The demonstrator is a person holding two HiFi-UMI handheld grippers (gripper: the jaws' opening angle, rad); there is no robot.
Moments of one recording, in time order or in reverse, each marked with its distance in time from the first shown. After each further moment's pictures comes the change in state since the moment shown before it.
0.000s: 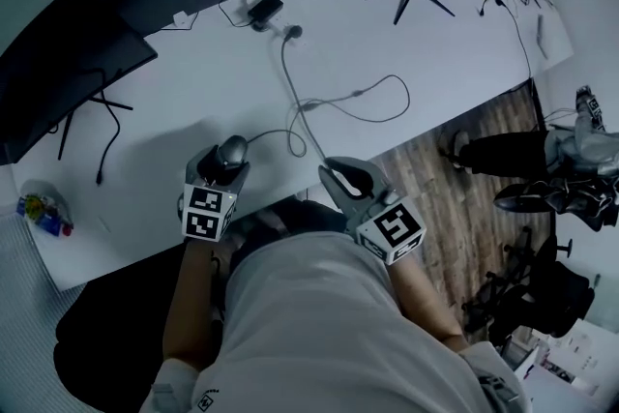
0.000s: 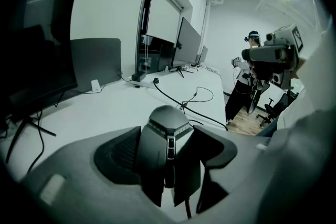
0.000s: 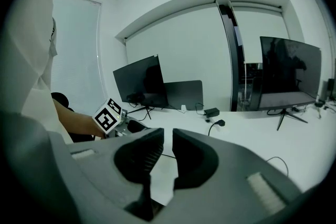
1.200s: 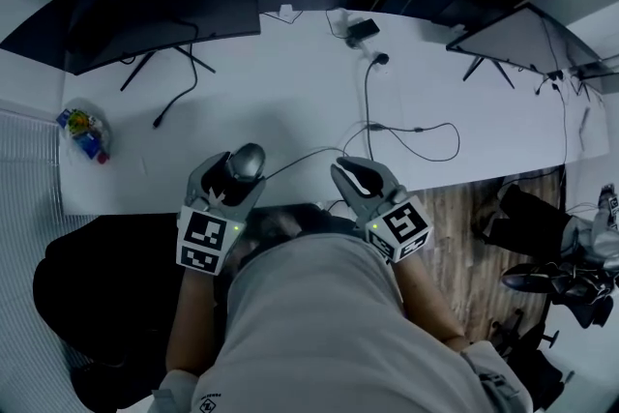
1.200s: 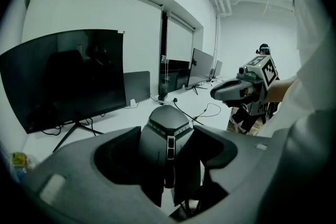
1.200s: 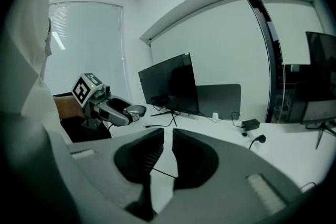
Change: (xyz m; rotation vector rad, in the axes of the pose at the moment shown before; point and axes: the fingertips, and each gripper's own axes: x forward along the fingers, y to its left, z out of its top) left arm -0.182 0.021 0.016 -0.043 -0.162 0.228; right arm 0.065 0.088 0.027 -0.093 -0.025 0.263
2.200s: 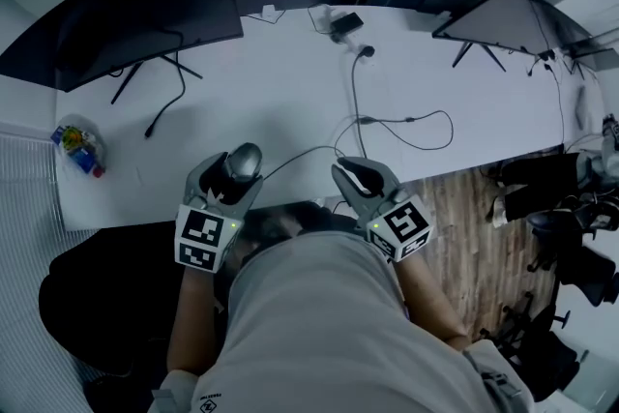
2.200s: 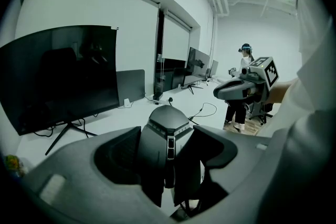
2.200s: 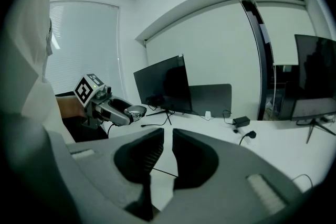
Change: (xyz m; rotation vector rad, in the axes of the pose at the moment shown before) left arm 0.013 -0.007 0.000 0.003 0.012 -0.049; right arm -0.020 -0.008 -0.008 0.016 0.000 -0.057
